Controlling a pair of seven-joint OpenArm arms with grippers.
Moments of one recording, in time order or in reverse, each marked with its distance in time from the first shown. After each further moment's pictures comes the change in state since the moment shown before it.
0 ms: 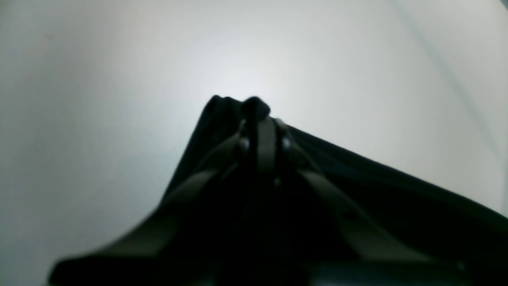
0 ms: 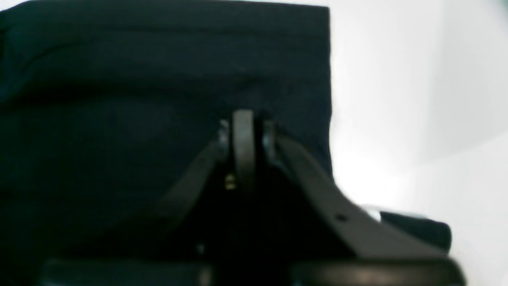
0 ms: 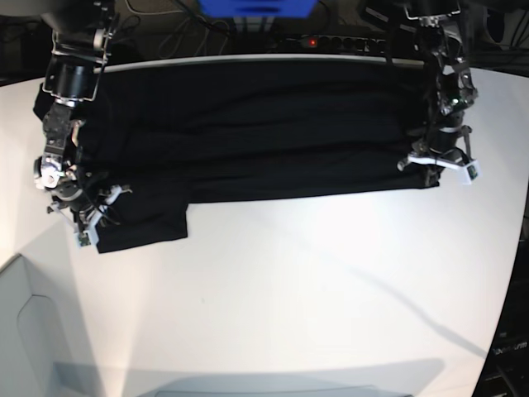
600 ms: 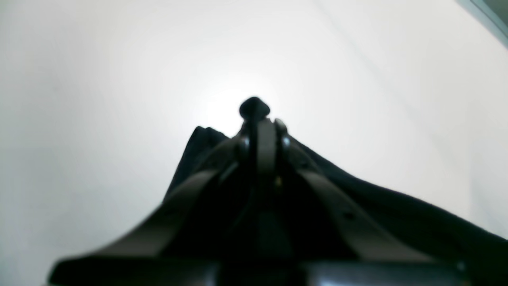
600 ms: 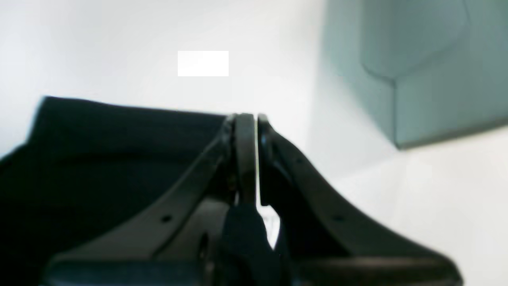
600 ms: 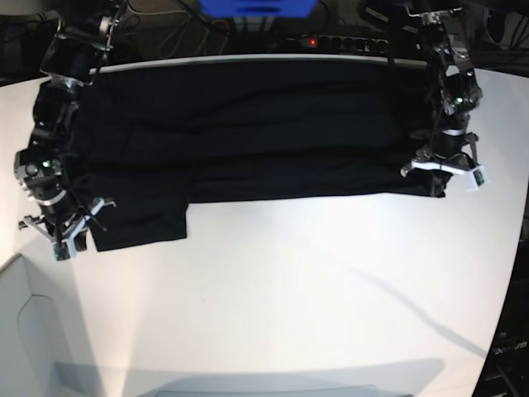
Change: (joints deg) left arm 0.8 0.0 -0.6 6.1 -0.1 0.0 0.0; right arm -4.5 -2.2 5.8 23.8 -1.7 0.5 -3.1
